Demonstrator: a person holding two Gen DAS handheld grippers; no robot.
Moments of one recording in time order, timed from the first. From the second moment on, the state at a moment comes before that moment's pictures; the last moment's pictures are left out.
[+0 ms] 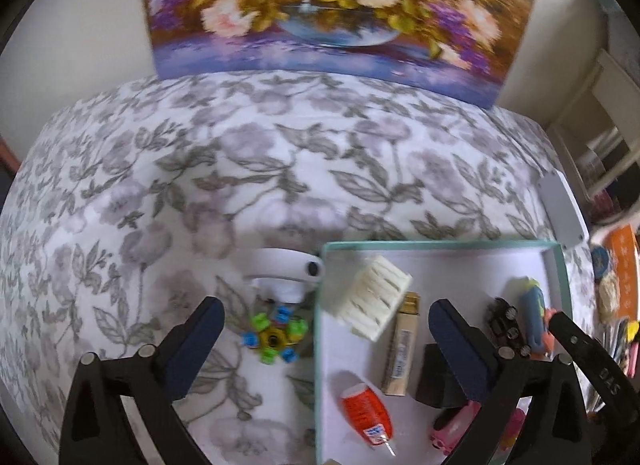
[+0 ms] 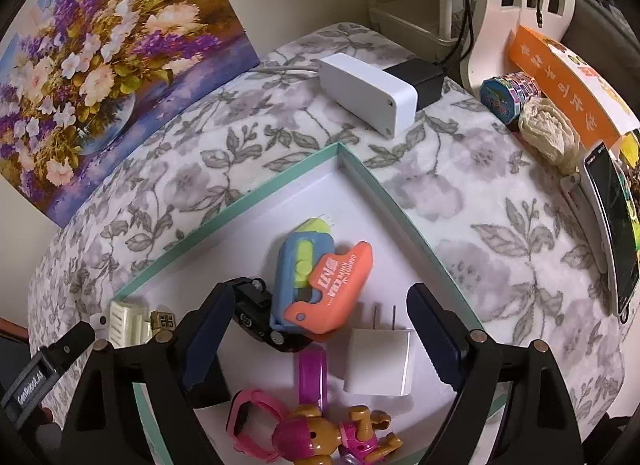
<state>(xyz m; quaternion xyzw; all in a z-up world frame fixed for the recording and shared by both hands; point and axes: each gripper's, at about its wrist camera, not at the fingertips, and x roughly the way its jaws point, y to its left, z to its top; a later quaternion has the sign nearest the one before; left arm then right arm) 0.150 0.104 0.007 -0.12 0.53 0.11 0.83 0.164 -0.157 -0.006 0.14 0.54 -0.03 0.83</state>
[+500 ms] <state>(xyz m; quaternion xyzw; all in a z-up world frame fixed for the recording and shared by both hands) 0.124 0.169 0.034 -0.19 0.51 0.15 0.83 0.152 -0.112 0.038 0.12 0.50 0.02 0.86</state>
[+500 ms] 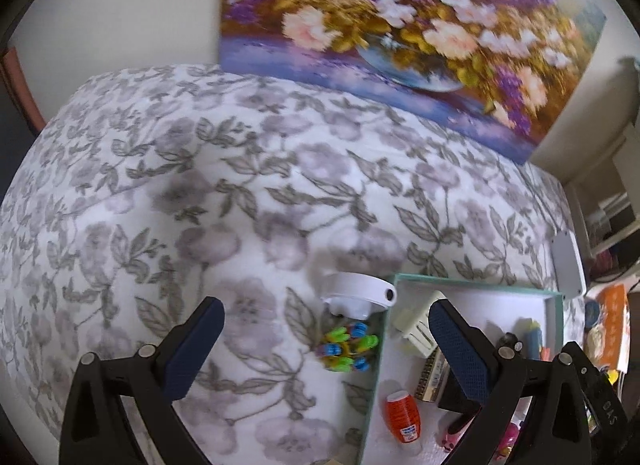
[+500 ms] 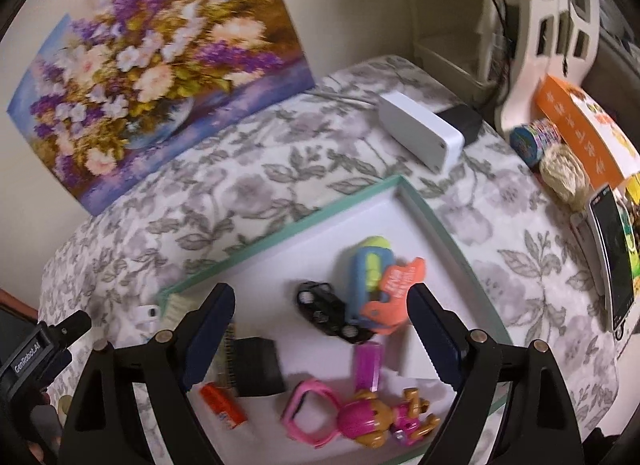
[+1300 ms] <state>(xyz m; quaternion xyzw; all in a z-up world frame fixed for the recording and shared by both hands) 0.062 0.267 0.060 -0.23 0.47 0.23 0.82 0.128 0.024 0.031 0.06 0.53 0.13 0.84</state>
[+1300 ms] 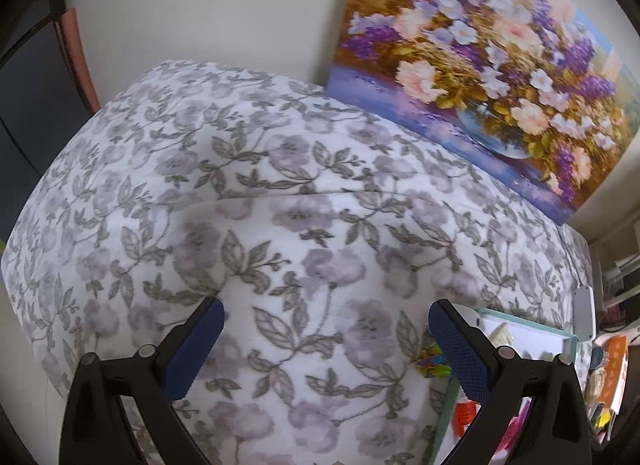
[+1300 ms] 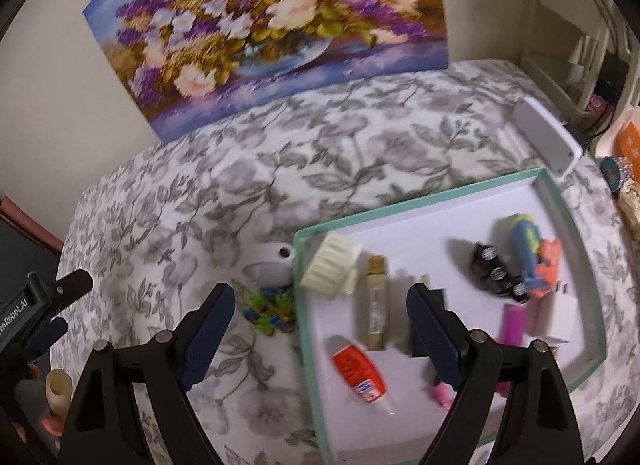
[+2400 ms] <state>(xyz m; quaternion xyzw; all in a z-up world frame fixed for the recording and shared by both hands) 0.107 0.209 -0.021 -0.22 0.56 0.15 0.78 0.146 -0.009 -0.001 0.06 0.56 0.07 0.82</state>
